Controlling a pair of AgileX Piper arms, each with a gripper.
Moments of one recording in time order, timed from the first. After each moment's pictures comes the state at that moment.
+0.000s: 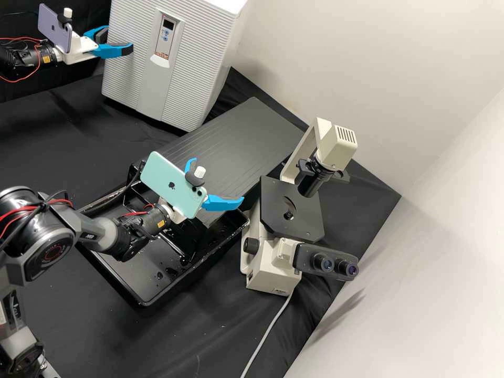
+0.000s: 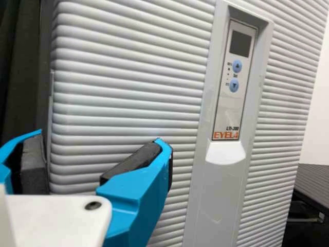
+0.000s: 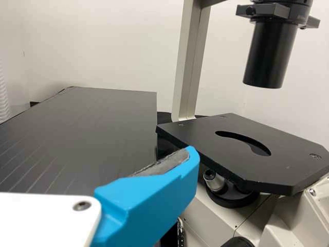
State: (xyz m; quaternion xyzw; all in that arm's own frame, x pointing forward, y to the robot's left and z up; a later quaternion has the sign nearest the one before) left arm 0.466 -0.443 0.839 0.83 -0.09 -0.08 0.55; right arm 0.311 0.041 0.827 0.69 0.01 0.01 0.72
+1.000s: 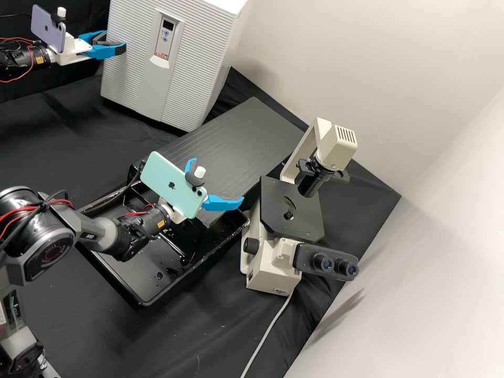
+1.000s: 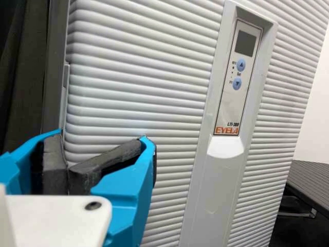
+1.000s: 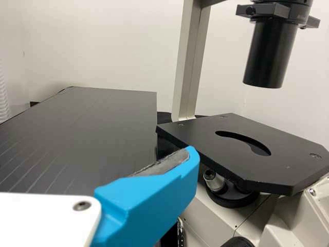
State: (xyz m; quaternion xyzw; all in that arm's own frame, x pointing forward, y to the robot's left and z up) left arm 0.445 -0.444 0.839 0.82 -0.07 -0.08 0.57; right arm 0.311 0.041 0.827 0.69 0.01 0.01 0.72
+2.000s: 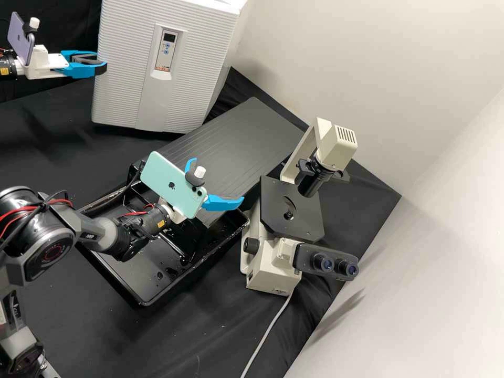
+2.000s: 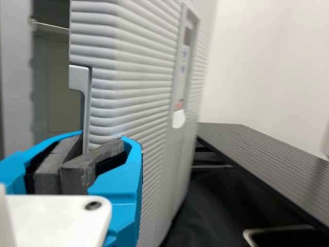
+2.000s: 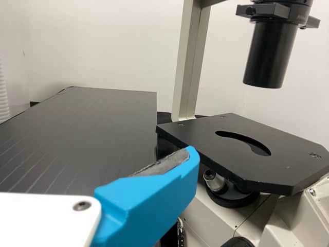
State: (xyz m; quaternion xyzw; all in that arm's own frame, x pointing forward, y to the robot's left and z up) left arm 0.333 -0.482 0.827 0.82 -0.06 -0.17 0.55; right arm 0.311 0.041 0.827 0.69 0.01 0.01 0.72
